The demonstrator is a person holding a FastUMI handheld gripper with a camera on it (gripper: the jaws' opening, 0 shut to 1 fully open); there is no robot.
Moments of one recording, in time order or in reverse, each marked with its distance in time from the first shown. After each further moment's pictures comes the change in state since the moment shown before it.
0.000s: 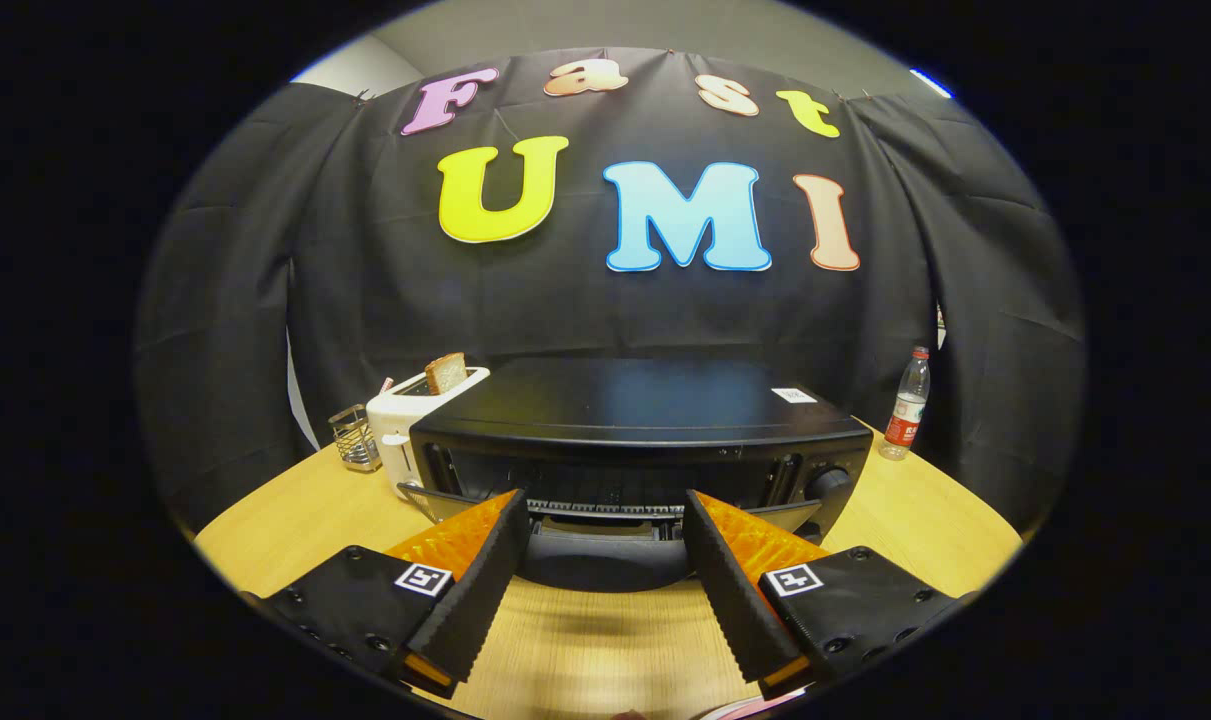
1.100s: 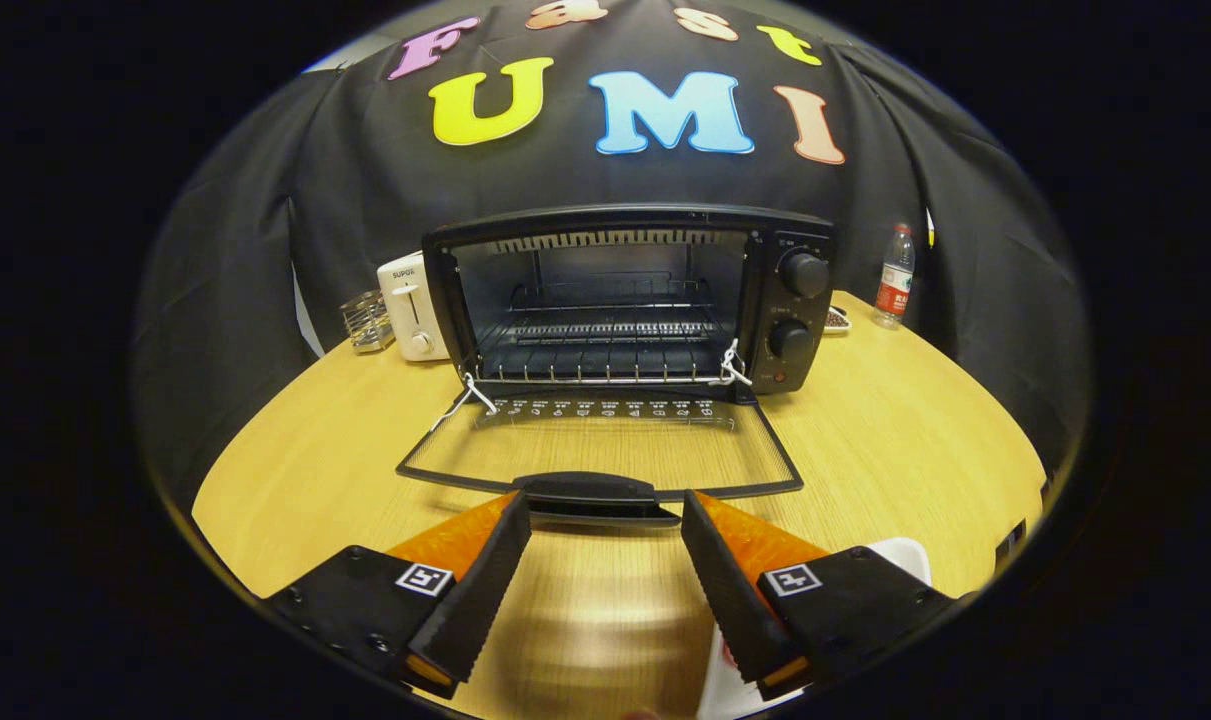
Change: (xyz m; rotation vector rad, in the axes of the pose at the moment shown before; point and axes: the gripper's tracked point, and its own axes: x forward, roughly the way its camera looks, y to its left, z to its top) arm -0.072 -0.006 -0.133 0.045 0.325 0.023
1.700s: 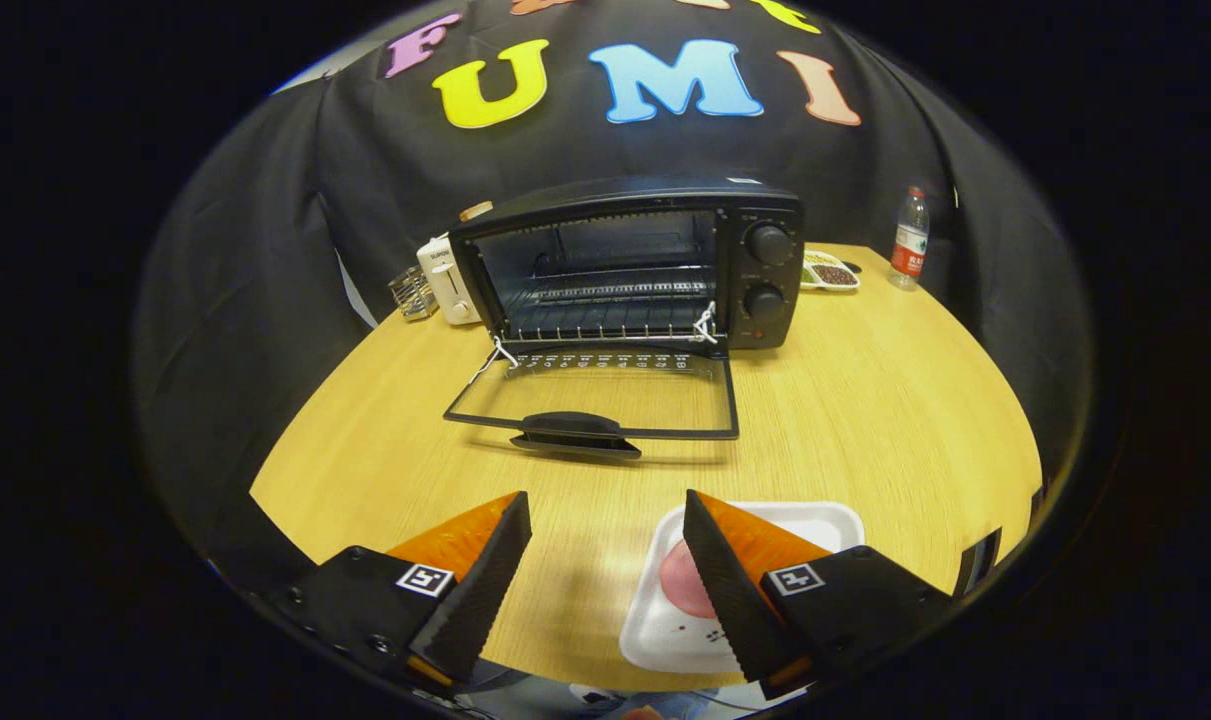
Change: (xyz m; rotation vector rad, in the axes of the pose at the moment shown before) arm -0.075 -0.042 -0.007 0.077 0.197 0.172
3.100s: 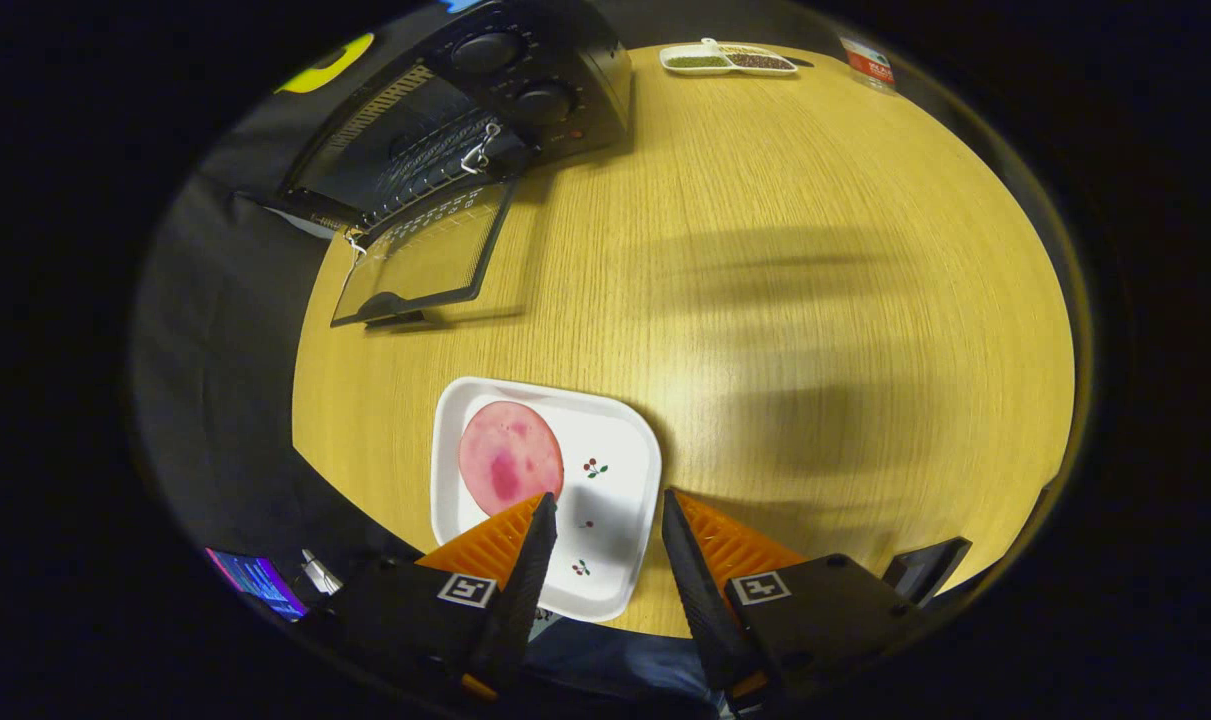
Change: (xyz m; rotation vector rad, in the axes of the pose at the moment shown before) arm -0.002 -0.145 -0.067 0.166 0.647 0.116
